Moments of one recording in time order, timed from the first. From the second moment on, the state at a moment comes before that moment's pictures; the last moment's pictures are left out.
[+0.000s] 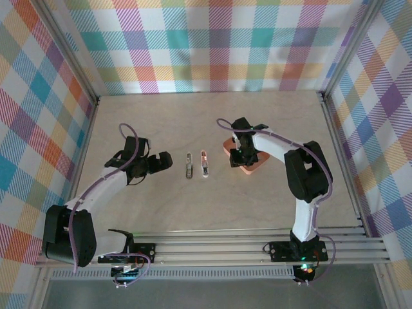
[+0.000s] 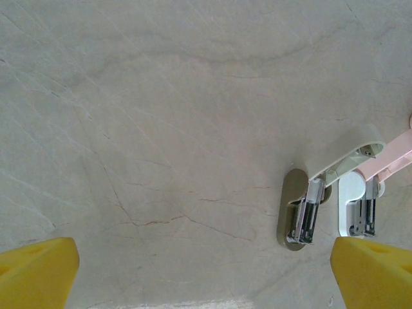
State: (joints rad) left arm -0.22 1.27 0.78 -0.45 0.13 -0.50; right arm 0.48 1.94 1.36 -0.81 -0.11 0.31
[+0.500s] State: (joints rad) left arm -0.22 1.27 0.78 -0.45 0.13 -0.50; right arm 0.48 1.91 1.32 -0.78 -0.11 0.42
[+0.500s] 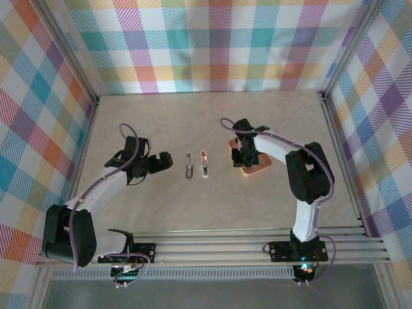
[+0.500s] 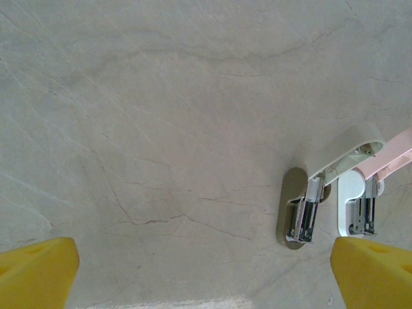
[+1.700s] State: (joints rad) left arm -0.22 1.27 0.78 -0.44 0.14 -0.50; right arm 0.85 1.89 1.51 -0.83 0.15 0.69
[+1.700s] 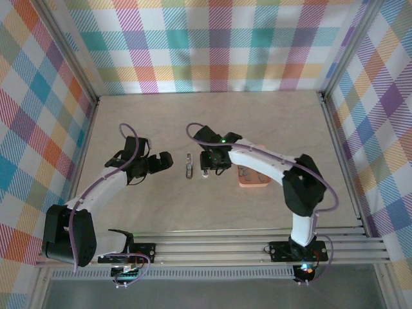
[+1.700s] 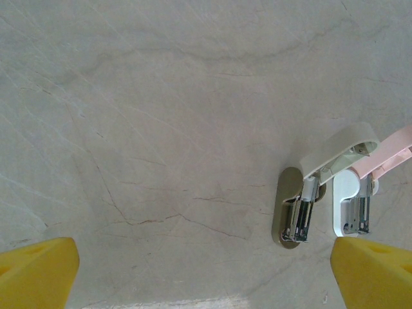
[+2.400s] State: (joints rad) left arm -0.24 1.27 0.78 -0.44 0.14 -0.50; right arm 0.86 2.13 1.62 -0.74 0.22 0.70
